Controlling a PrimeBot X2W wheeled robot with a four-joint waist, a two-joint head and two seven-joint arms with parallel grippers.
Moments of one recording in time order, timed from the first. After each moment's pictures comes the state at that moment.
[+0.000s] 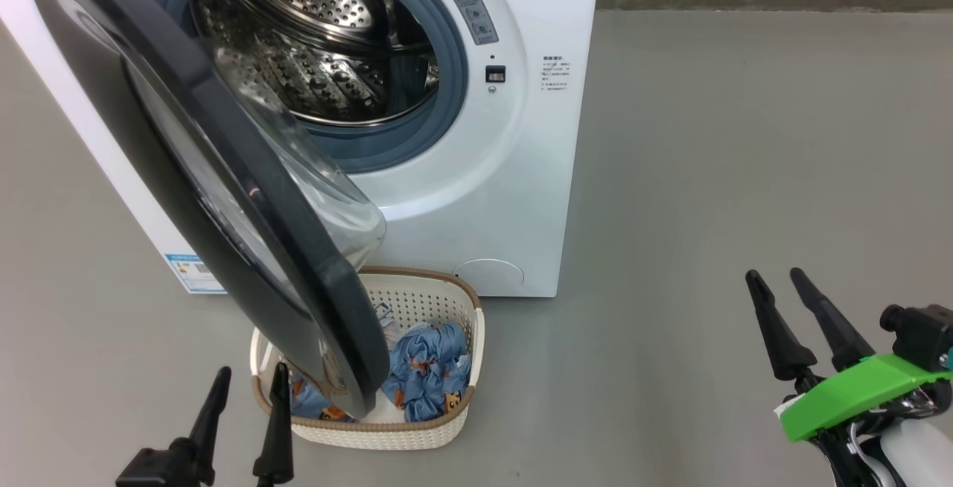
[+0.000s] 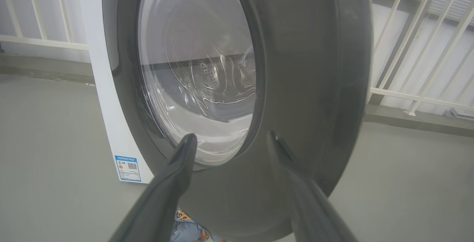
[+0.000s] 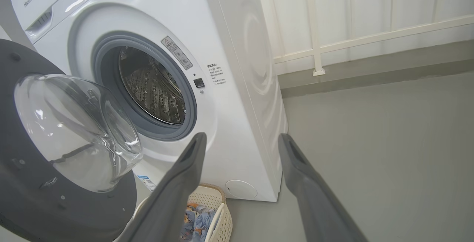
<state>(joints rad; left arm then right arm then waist) -0.03 0.07 -0.07 0.26 -0.30 -0.13 -0.25 -0.21 -0.40 0.36 0.33 0.86 0.13 -0.25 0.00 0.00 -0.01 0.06</state>
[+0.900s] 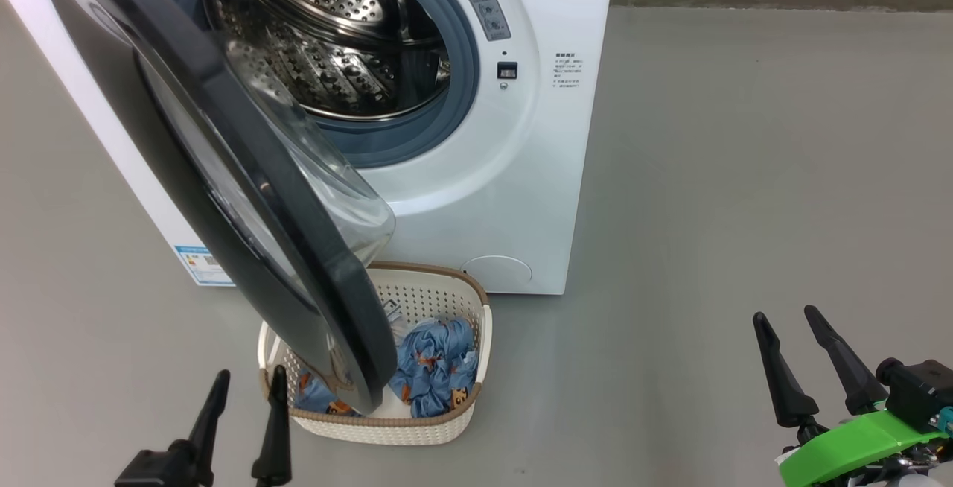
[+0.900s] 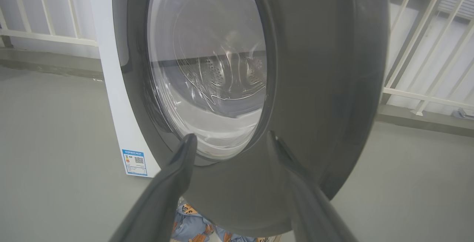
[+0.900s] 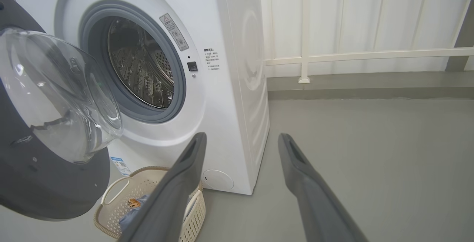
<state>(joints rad) -0.03 0.07 -0.07 0.27 -0.30 -0.13 -0.25 -0.03 -0.28 0.14 0.23 0.48 0.13 -0.25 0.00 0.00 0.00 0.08</state>
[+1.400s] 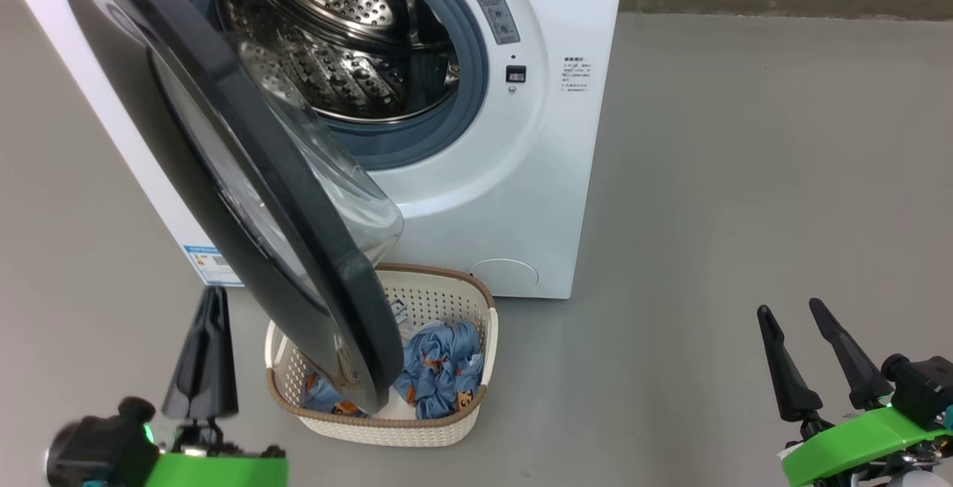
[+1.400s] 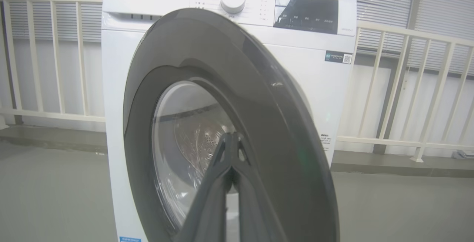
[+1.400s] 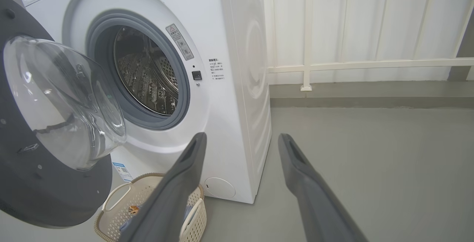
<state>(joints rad) -0.06 0.06 -0.03 0.03 -0.26 -0.12 -0.25 -0.03 -0.28 0.13 0.21 0.47 0.13 -0.25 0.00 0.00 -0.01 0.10</state>
